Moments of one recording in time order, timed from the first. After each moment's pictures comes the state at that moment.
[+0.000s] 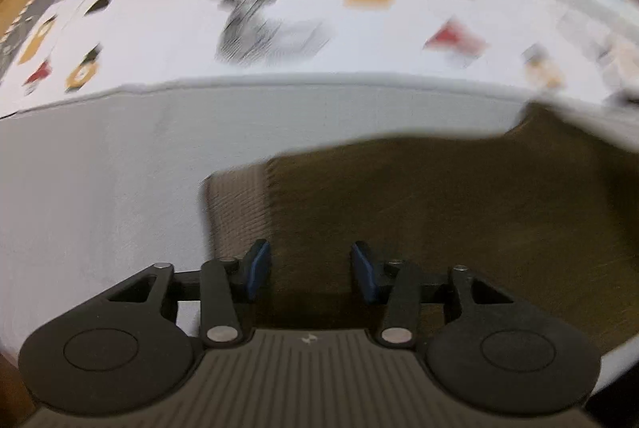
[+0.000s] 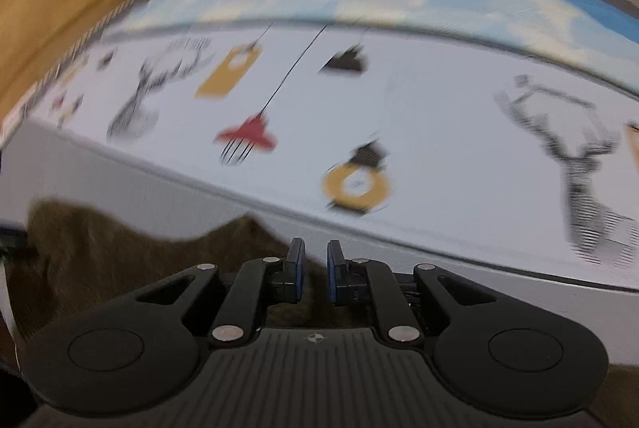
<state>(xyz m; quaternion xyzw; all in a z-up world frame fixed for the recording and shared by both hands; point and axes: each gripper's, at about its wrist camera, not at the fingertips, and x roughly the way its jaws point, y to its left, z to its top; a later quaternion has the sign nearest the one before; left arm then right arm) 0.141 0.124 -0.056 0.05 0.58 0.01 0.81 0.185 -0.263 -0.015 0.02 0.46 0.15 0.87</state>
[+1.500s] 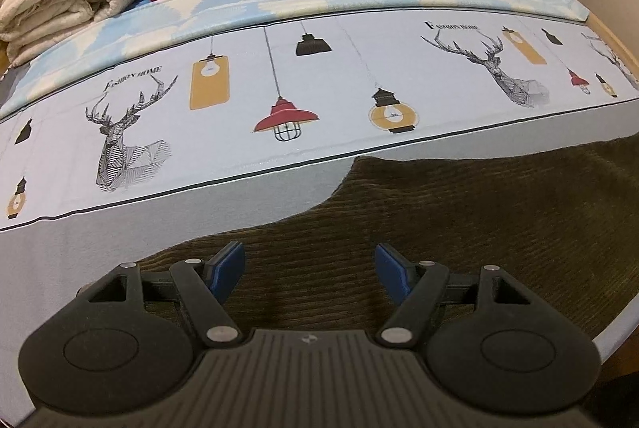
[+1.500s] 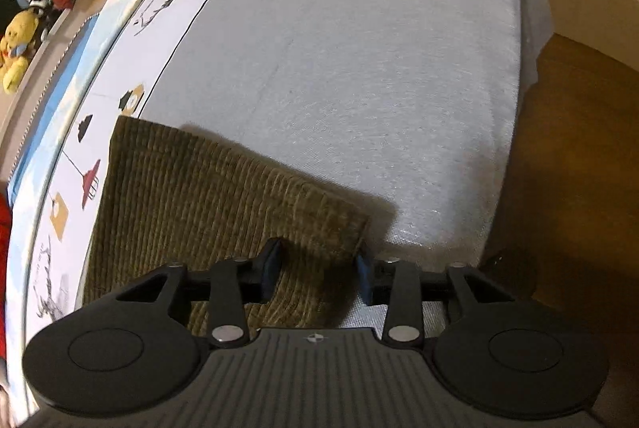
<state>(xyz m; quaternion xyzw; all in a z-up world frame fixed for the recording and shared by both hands) 0.130 -0.029 -0.005 0.09 0.48 -0.11 0.86 -0.121 -0.718 -0.095 0.46 0.35 -0.37 0.73</state>
